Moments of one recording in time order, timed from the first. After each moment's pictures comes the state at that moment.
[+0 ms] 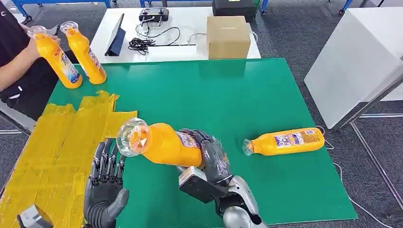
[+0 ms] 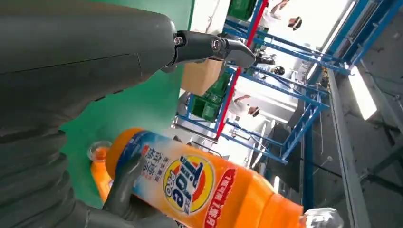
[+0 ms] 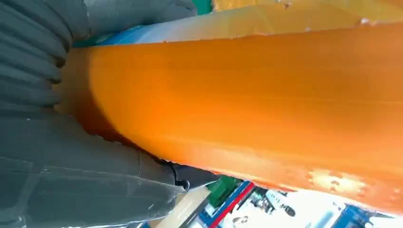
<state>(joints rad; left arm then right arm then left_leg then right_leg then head) 0.36 -0.16 -0.27 -1.92 0.30 -0.10 -0.43 -0.07 0.10 0.56 -1.63 0.58 -0.15 -0.11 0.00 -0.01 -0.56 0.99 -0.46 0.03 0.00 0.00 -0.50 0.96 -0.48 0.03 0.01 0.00</state>
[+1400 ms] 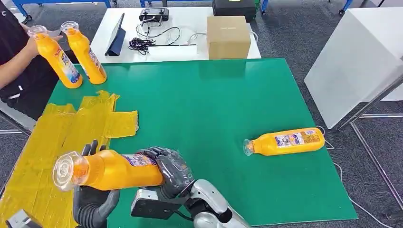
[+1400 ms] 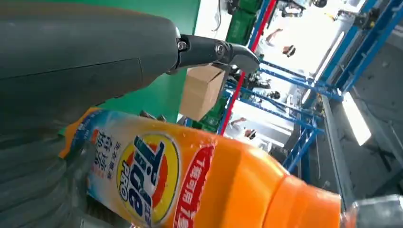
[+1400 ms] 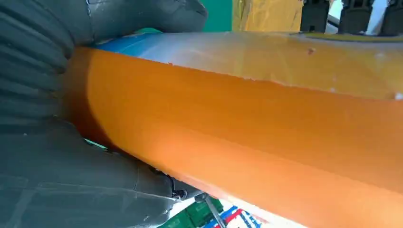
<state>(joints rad) 0.37 -0.16 -0.20 -1.92 0.26 -0.06 -0.47 -0.22 0.14 0.84 -1.41 0.62 -0.11 -0.05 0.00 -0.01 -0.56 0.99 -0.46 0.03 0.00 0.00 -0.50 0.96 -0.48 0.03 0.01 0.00</state>
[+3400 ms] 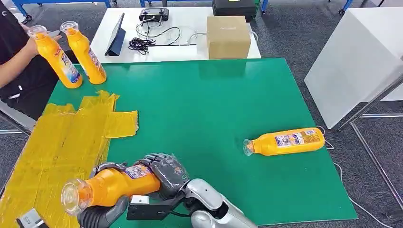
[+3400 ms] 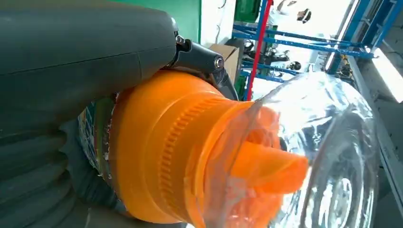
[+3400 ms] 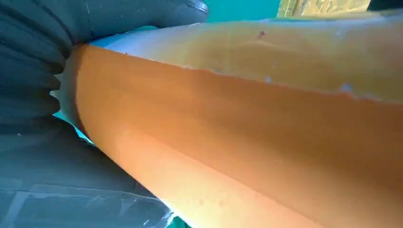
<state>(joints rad) 0.38 -0.09 -0.23 -1.92 0.17 -0.13 -0.43 -0.30 0.13 0.91 -1.28 0.69 -0.08 0.01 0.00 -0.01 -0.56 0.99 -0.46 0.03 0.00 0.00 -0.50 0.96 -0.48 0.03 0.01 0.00</state>
